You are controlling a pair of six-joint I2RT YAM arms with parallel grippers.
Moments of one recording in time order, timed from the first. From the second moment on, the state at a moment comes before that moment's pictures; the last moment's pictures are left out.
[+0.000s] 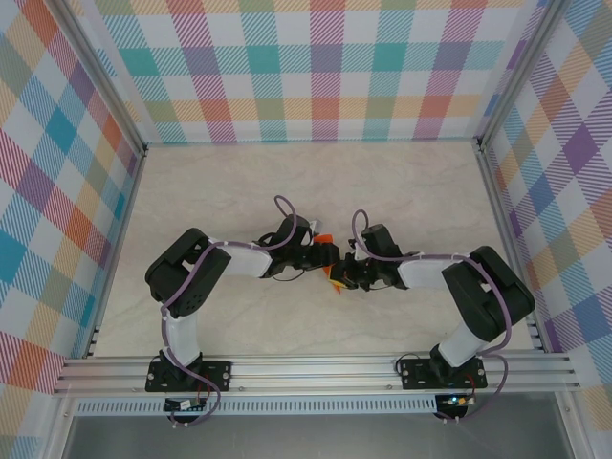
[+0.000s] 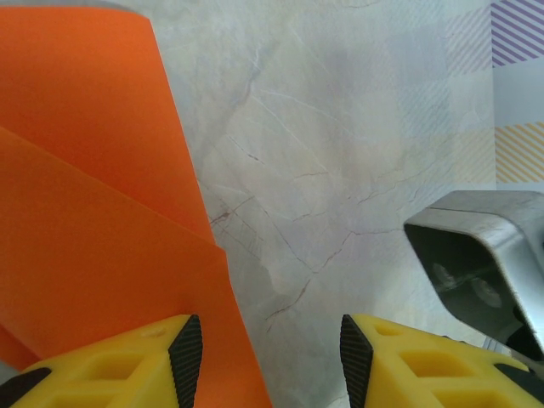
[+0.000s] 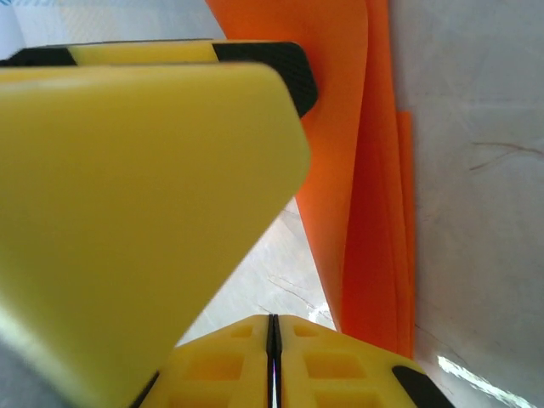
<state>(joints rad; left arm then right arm) -0.70 1.90 0.92 0.27 0.41 -0.84 0.56 1.61 0.61 0.11 -0.65 0.94</state>
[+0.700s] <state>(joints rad) -0.70 1.90 0.93 0.26 0.42 -0.84 0.55 1.61 0.56 0.06 -0.60 0.92</state>
